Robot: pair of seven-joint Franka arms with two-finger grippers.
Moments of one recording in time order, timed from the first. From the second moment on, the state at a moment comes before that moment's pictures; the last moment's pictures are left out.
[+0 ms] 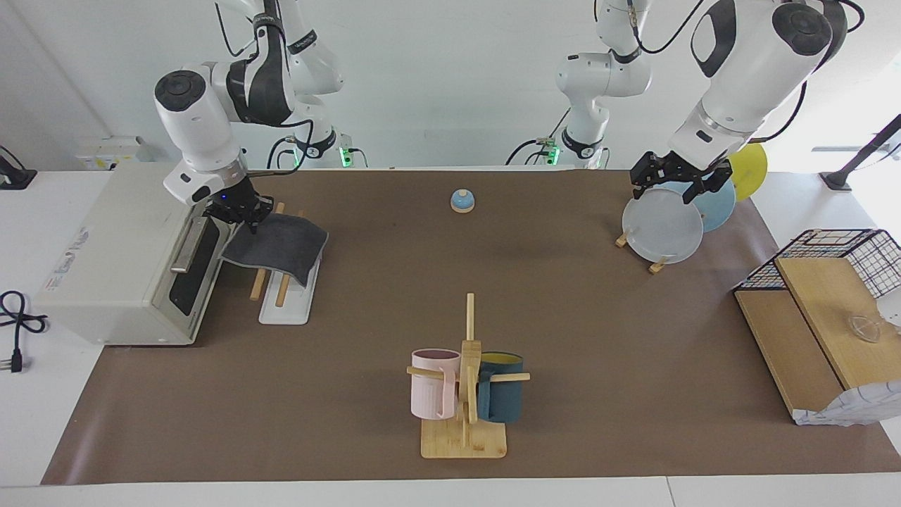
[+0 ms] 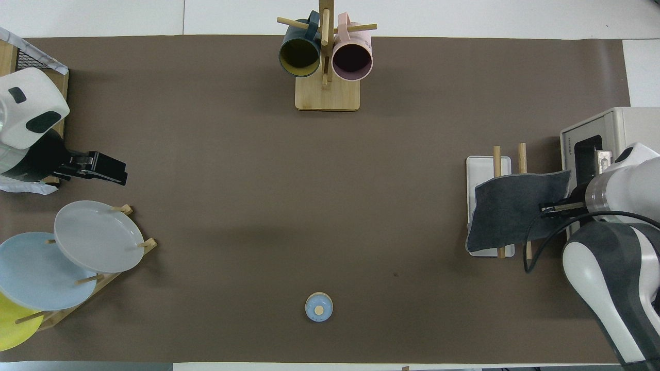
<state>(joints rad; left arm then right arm) -0.13 -0.02 -0.02 -1.66 -0.04 1.56 0.02 -0.05 -0.19 0.00 -2.25 -0.08 2.03 -0.09</state>
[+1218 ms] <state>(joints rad) -0.13 -0.02 -0.01 -1.66 -0.04 1.59 -0.05 -0.06 -0.18 0.00 -2.26 -0.07 2.04 -0.09</state>
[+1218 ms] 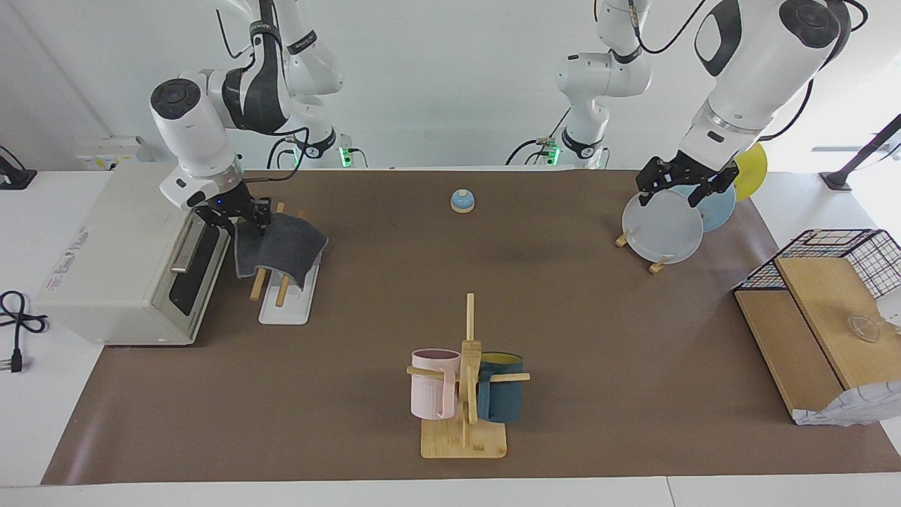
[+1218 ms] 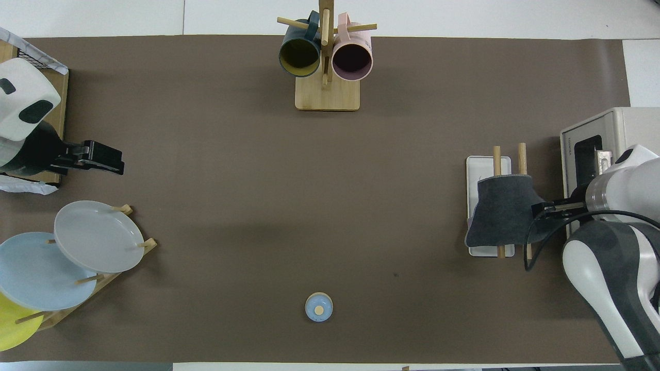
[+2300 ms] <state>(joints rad) -0.11 -0.02 -0.01 -1.66 -0.04 1.58 -0.06 -0.06 -0.19 0.00 -1.90 -0.07 1.64 -0.09</state>
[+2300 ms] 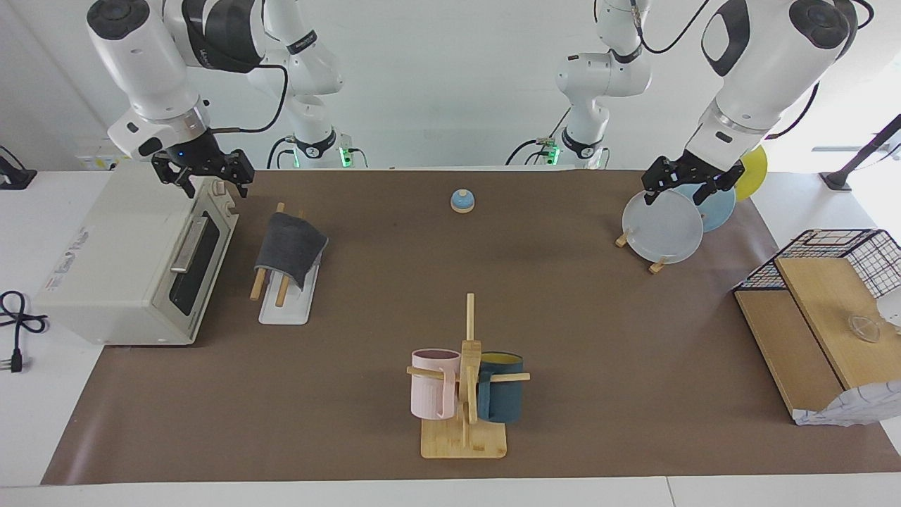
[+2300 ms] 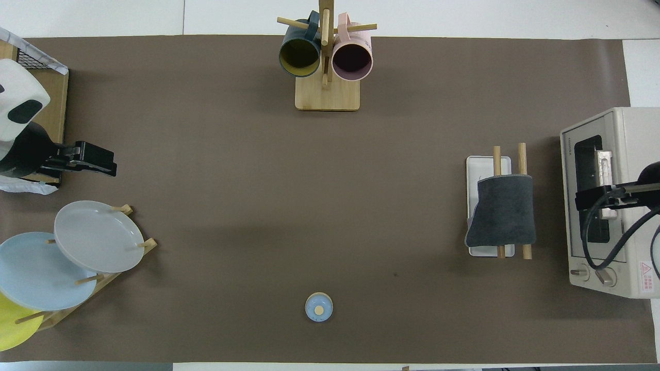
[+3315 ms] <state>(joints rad) -0.11 -0.02 0.00 -1.66 -0.04 1.58 -0.06 -0.04 -0.03 0.01 -1.65 -0.04 1.46 -0.09</state>
